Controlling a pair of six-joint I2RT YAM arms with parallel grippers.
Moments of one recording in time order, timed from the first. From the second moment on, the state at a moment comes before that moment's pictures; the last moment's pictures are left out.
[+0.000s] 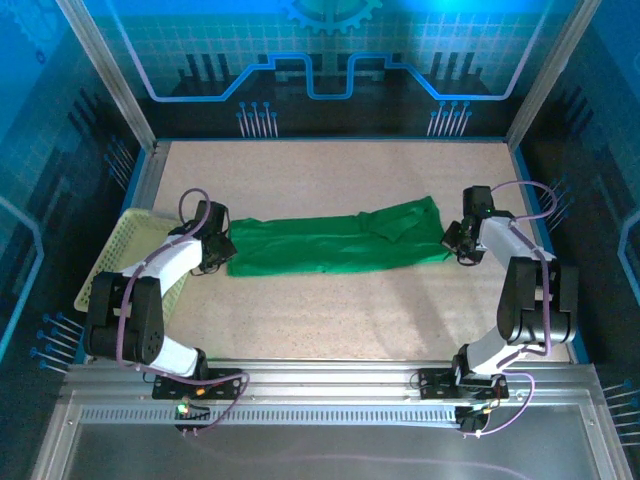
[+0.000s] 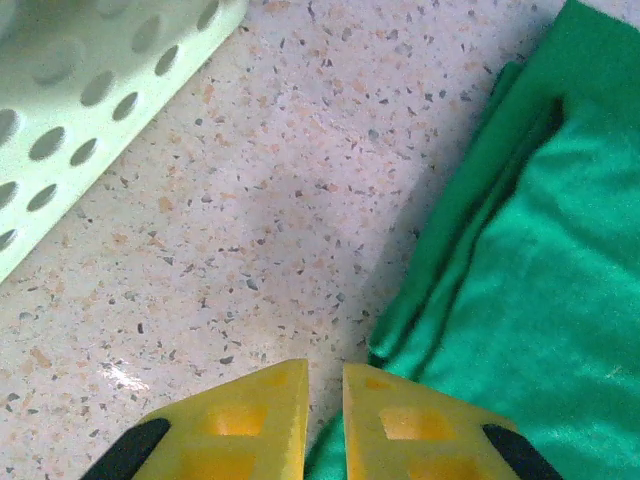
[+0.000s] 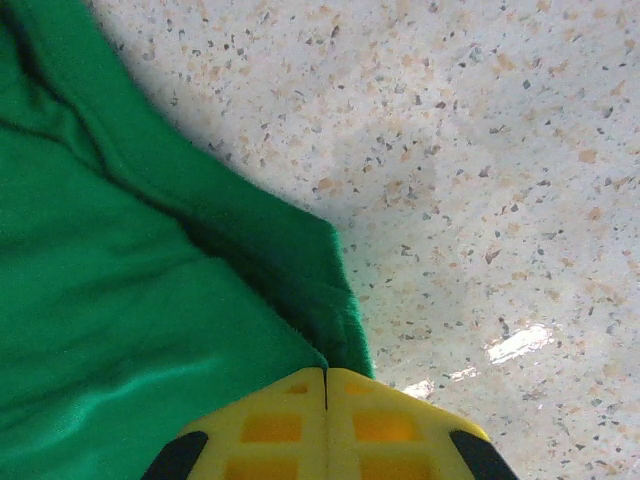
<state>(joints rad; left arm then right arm) -0.06 1.47 0.81 -0.52 -0.15 -0.69 -0.09 1.57 0.97 -0.65 0.03 0.54</state>
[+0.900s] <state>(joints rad) -0.15 1.37 0.63 -0.42 0.02 -0.75 -0.09 1.57 0.94 -0.65 0.02 0.54</state>
